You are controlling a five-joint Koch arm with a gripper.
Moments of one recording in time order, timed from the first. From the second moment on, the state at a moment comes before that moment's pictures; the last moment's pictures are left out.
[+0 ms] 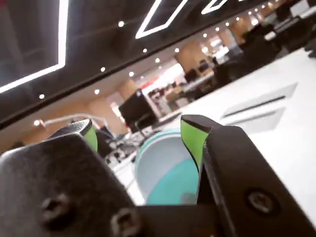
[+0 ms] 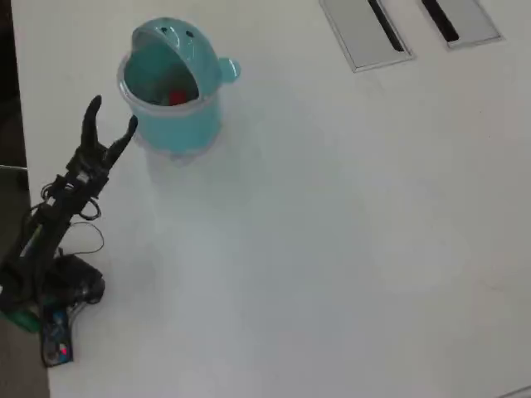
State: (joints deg) arm -38.3 131.2 110.2 3.1 -53.1
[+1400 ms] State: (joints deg) arm -2.1 131.2 157.9 -38.0 -10.6
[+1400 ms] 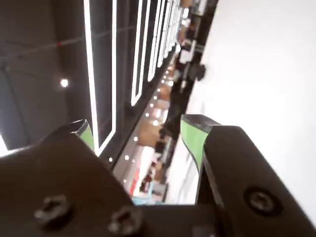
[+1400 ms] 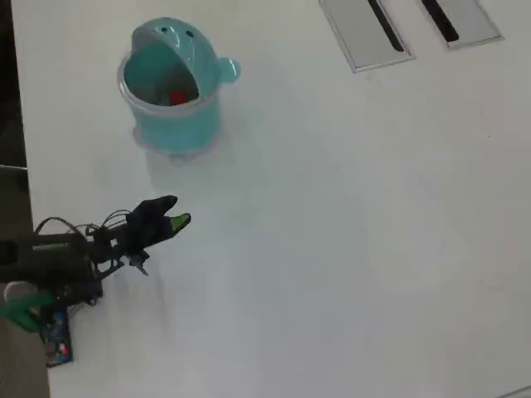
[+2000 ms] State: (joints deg) arm -1.3 131.3 173.6 -49.9 -8.5
